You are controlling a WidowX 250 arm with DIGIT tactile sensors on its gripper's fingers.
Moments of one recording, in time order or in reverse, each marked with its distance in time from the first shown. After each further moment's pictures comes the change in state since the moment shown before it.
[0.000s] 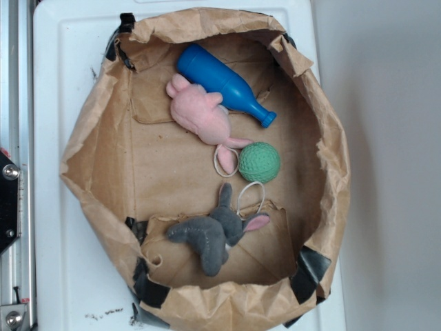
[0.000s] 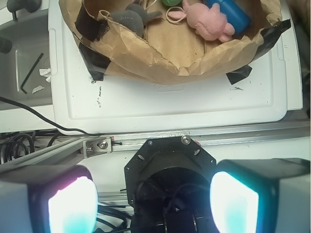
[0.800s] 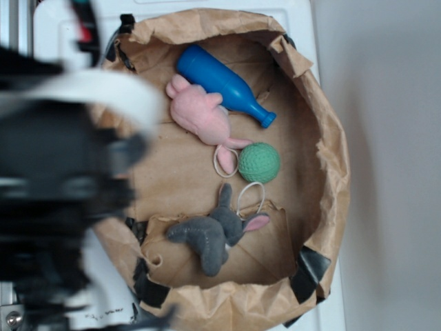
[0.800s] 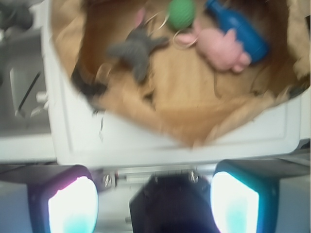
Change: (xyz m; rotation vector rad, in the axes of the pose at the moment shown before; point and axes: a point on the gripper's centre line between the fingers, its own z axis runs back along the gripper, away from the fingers) arm 0.092 0.002 -0.036 -0.054 0.027 0.102
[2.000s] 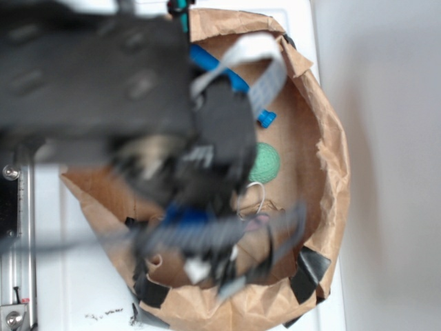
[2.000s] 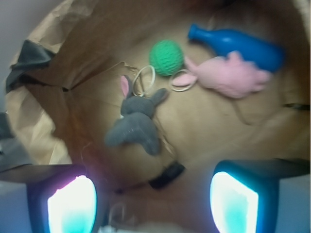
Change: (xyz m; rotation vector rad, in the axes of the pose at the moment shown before) arm 0.051 0.024 -0.060 -0.070 -0.102 0.442
